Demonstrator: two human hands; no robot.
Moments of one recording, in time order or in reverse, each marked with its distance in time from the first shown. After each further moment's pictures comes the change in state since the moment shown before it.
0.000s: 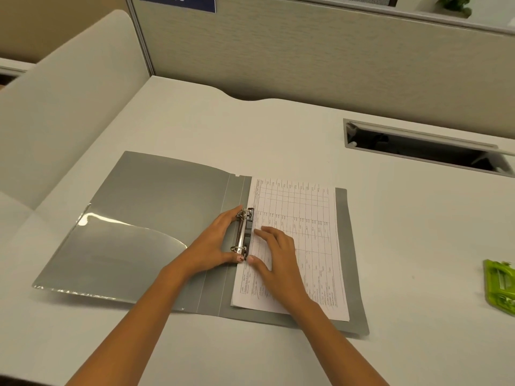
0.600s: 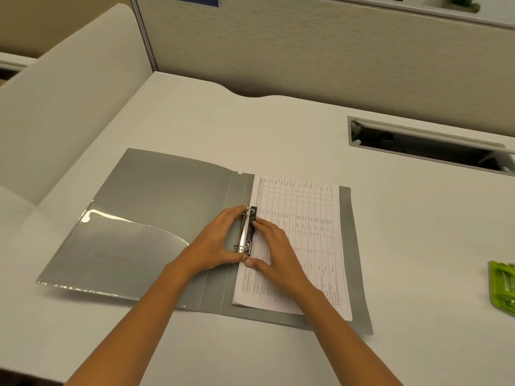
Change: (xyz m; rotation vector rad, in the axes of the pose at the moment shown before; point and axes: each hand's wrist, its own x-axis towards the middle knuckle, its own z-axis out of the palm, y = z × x) left_hand 0.001 -0.004 0.000 0.076 0.051 0.084; right_hand 0.015 0.000 -0.007 0.074 -0.185 -0.050
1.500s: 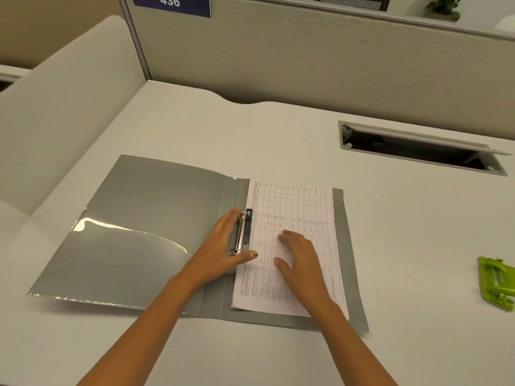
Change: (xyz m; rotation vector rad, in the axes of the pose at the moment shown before) left_hand -0.005 0.010 0.016 -0.008 0.056 -0.094; right_hand -0.026 0.003 -0.024 -0.173 0.182 0.277
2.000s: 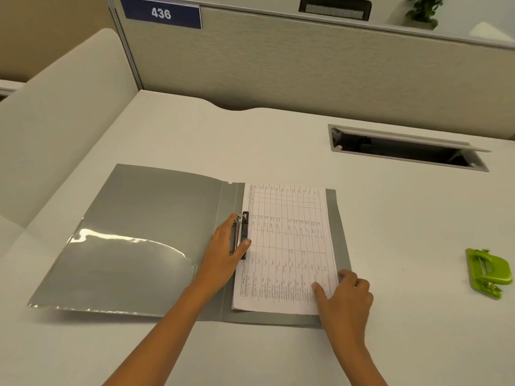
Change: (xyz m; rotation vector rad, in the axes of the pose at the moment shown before) left_hand -0.002 0.015 0.018 -0.164 0.165 -0.123; right_hand -0.064 0.031 -0.021 -0.184 0.334 0.548
